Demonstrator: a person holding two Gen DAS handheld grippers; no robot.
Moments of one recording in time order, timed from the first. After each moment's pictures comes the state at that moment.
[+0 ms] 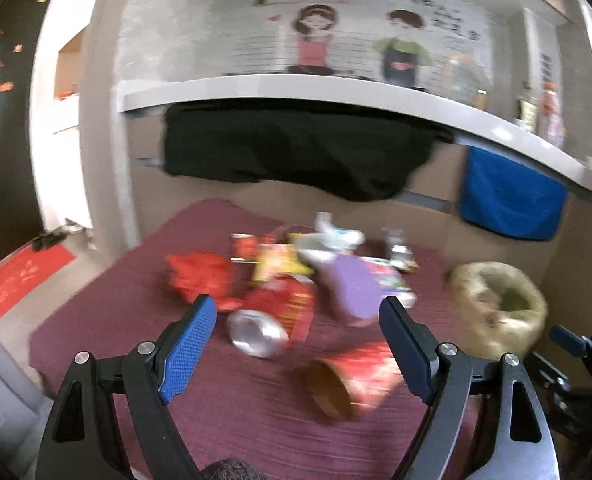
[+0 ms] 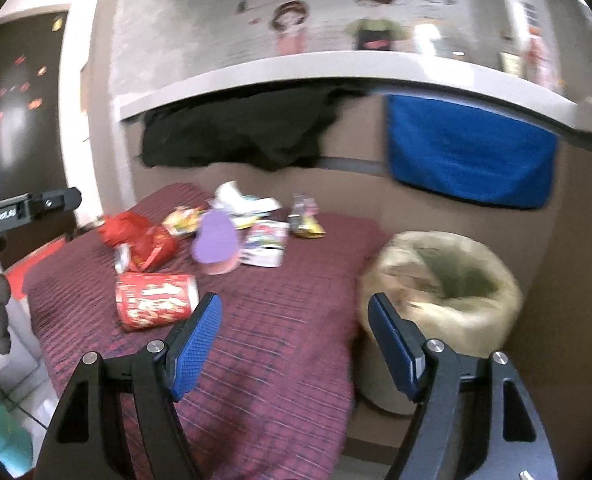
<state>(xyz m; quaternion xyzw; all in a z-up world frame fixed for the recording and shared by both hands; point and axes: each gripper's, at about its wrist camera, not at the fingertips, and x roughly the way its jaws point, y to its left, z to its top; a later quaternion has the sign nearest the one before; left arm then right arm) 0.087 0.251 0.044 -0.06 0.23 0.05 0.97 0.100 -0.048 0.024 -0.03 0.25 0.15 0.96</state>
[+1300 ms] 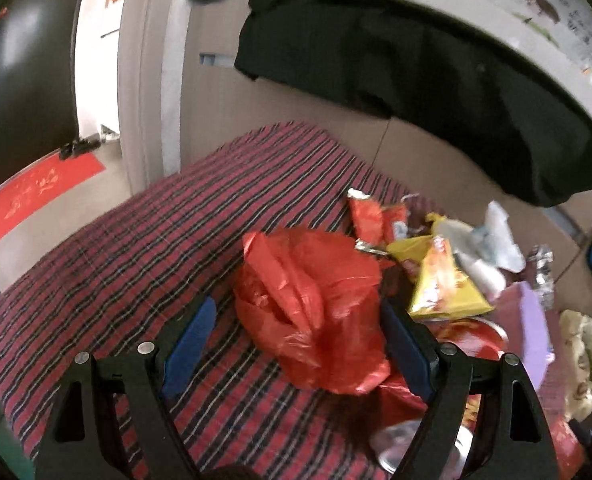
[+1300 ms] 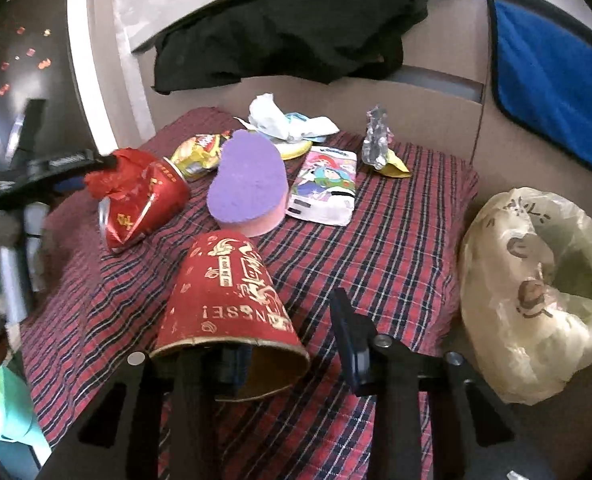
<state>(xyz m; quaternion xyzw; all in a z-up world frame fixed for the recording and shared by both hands) 0.252 0.378 -0.062 -0.17 0.34 0.14 0.91 0.216 0.011 -0.039 -0.03 0.38 0.22 0.90</state>
